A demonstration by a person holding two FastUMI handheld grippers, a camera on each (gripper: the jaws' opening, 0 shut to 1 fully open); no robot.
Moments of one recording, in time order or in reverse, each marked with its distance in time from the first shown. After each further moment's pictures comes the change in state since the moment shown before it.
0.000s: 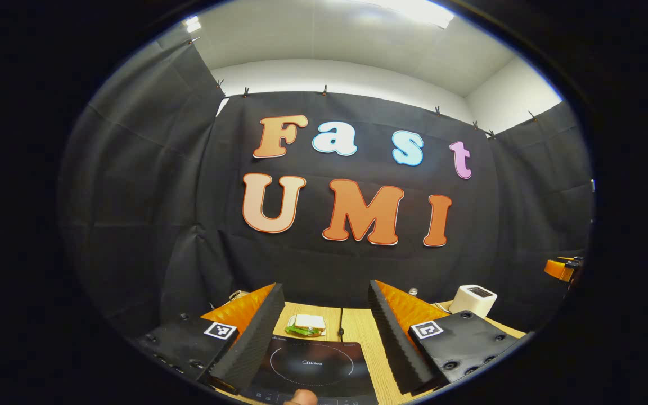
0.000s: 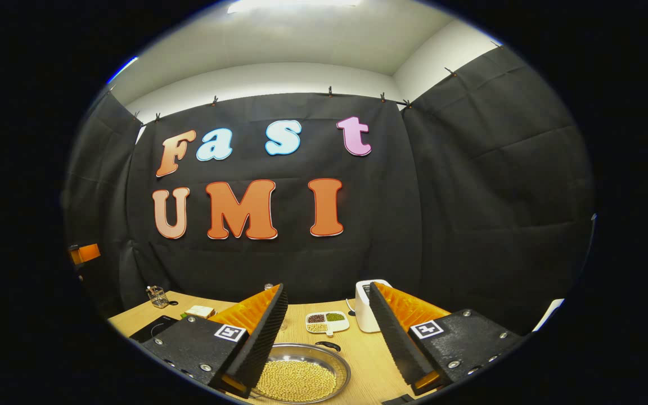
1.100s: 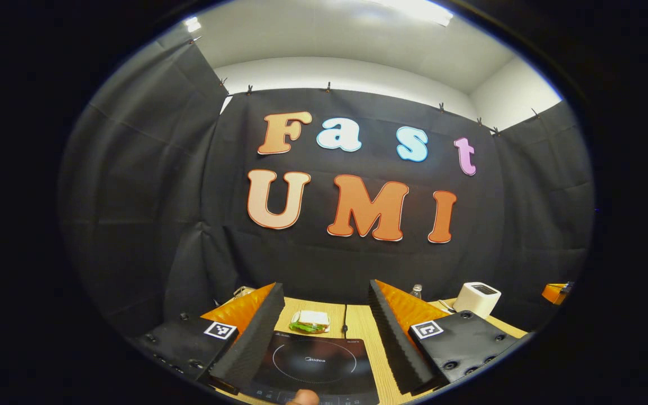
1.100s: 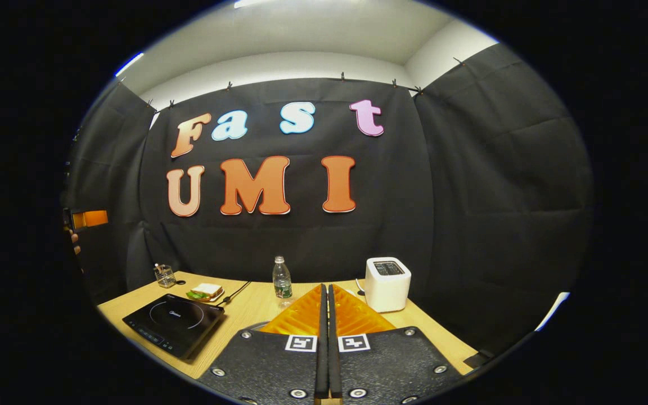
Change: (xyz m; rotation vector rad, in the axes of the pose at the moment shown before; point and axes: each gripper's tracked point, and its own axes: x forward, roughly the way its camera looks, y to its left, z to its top) left arm -0.005 0.002 -0.004 0.026 0.009 0.028; right arm -0.024 0.014 -0.080 -0.023 0.080 0.084
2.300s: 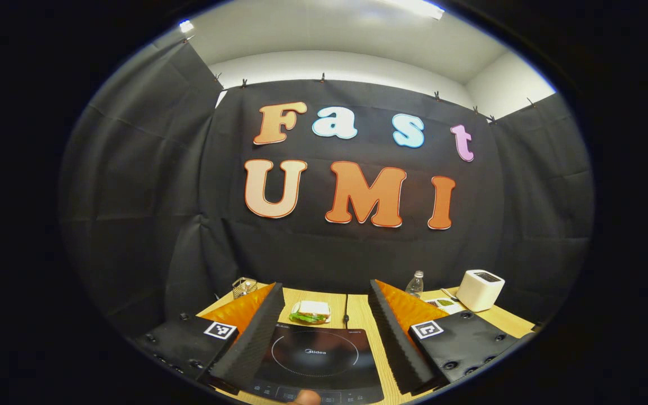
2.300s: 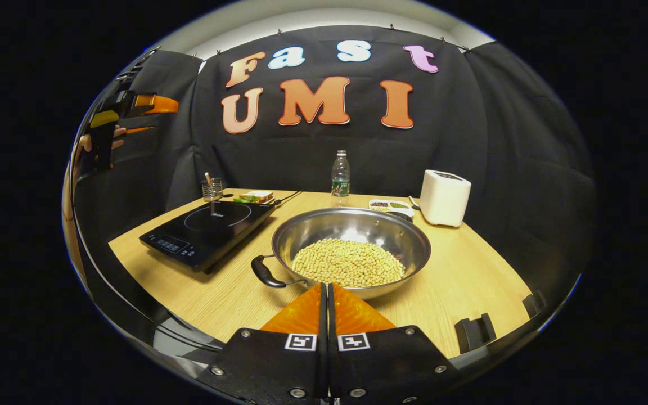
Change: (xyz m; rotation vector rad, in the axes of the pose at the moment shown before) left arm -0.002 -0.009 -0.036 0.019 0.047 -0.002; right arm -0.074 0.084 -0.211 -0.107 0.358 0.259
